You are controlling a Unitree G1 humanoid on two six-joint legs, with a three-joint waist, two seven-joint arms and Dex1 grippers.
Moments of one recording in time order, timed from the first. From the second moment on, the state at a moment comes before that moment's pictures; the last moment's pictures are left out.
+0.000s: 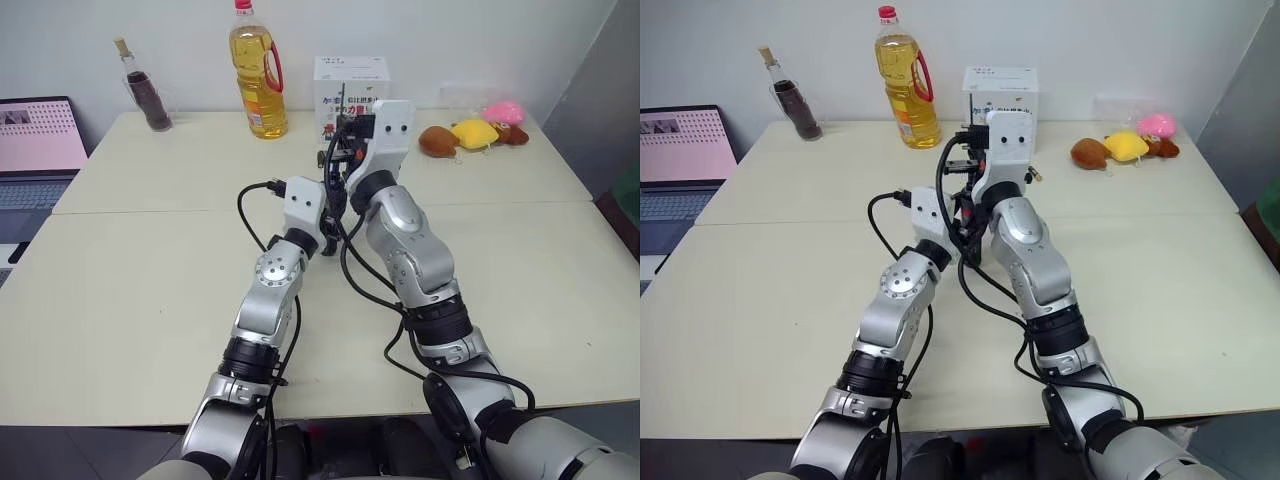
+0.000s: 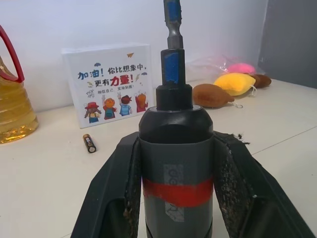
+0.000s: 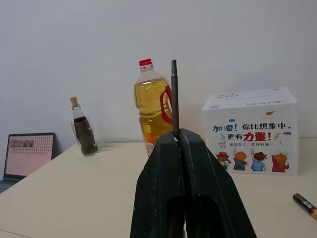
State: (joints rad) left arm -0.55 0.07 -0.10 0.13 -0.07 0.15 -0.19; right arm -0.85 0.13 0.10 0.12 0.22 0.29 -0.10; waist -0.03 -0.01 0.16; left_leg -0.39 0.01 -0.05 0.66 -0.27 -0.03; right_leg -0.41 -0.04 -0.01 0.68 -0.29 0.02
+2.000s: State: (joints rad) left arm -0.56 0.07 -0.10 0.14 -0.06 0.17 -0.19; right arm -0.85 0.13 0.13 0.11 0.22 0.29 -0.11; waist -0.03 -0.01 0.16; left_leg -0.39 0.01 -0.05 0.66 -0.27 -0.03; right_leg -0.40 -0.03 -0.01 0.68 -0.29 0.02
